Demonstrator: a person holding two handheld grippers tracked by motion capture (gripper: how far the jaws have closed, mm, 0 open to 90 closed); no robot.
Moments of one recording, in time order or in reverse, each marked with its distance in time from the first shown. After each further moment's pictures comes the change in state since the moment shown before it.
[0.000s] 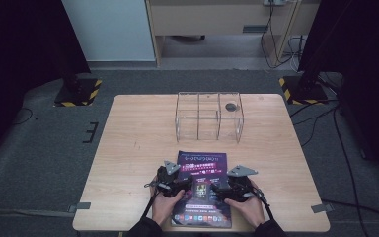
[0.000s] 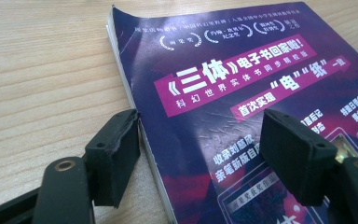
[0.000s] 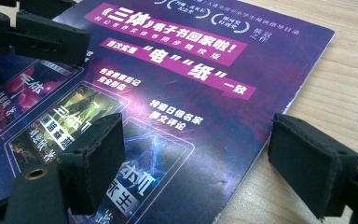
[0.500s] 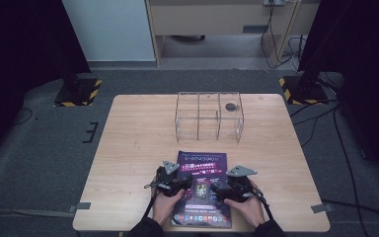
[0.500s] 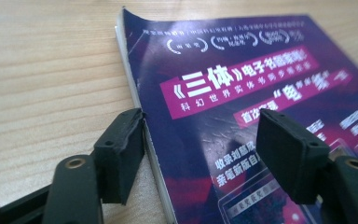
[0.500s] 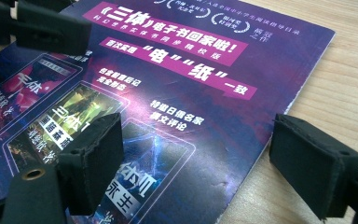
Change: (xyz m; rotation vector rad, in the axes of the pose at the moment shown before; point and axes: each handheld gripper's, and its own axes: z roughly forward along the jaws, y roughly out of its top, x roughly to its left) left arm 0.002 0.000 -0.001 -0.025 0.000 -0.081; right arm 0.002 0.000 0.001 0.001 -0.010 0.000
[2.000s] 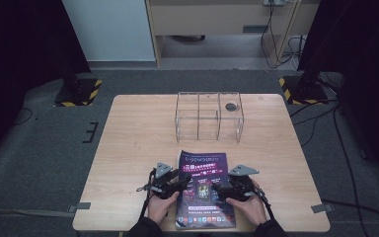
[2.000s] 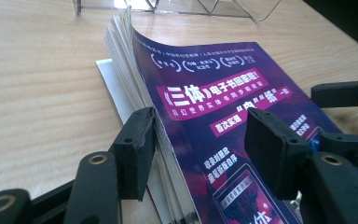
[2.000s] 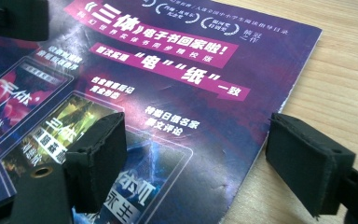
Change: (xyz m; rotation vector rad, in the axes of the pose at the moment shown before) left arm 0.009 -0.003 -0.015 -0.087 -0.150 -0.011; right arm -0.006 0.000 -0.002 -0.001 0.004 0.010
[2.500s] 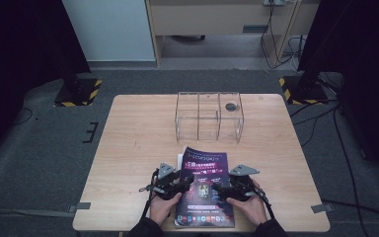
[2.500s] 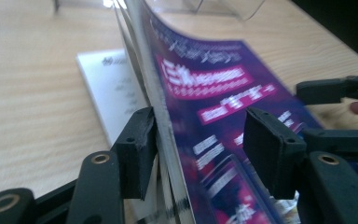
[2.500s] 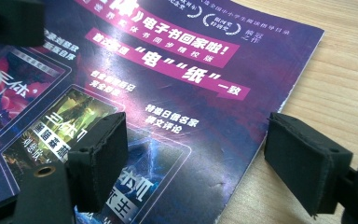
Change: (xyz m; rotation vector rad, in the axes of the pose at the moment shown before) left arm -0.007 -0.003 0.001 -0.002 -0.039 -0.001; right arm -0.001 0.000 -0.001 -0.003 0.001 0.005
